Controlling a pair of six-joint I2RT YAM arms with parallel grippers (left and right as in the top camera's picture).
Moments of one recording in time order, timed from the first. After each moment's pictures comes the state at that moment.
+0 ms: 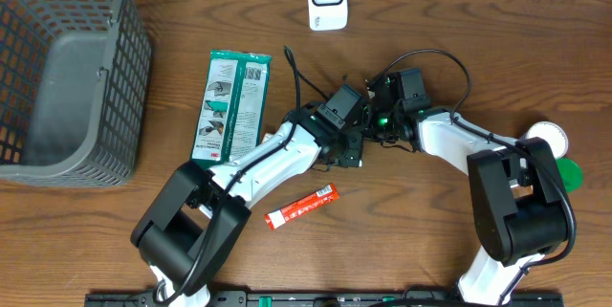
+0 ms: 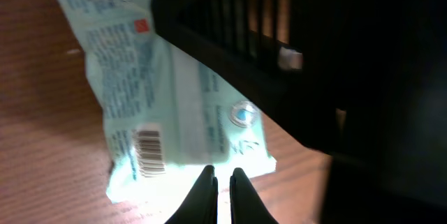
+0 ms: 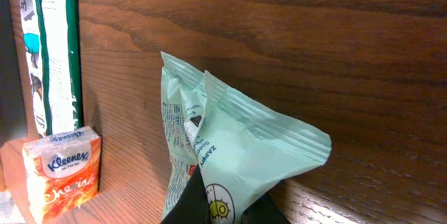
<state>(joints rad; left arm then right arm) -0.73 1.88 1.23 -0.55 0.18 -0.54 0.29 1.91 0.99 -0.15 -0.54 0.49</state>
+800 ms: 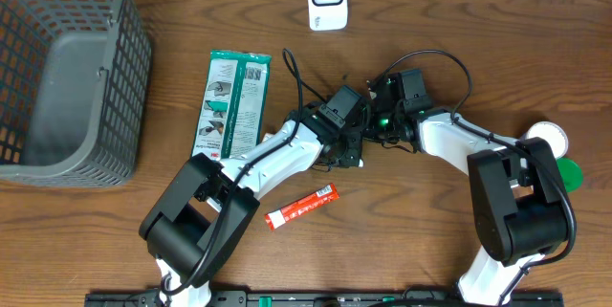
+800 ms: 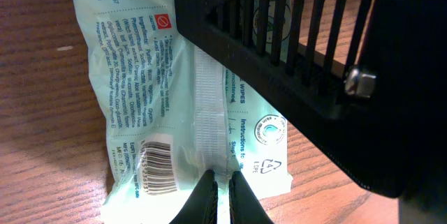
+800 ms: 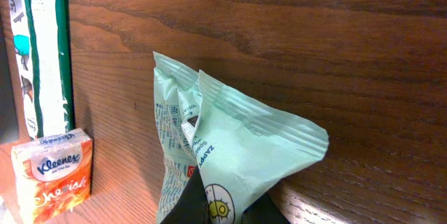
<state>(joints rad) -0.73 1.93 1.23 -0.53 0.20 -0.59 0.29 1.91 0.99 -0.15 -0.52 0.49</state>
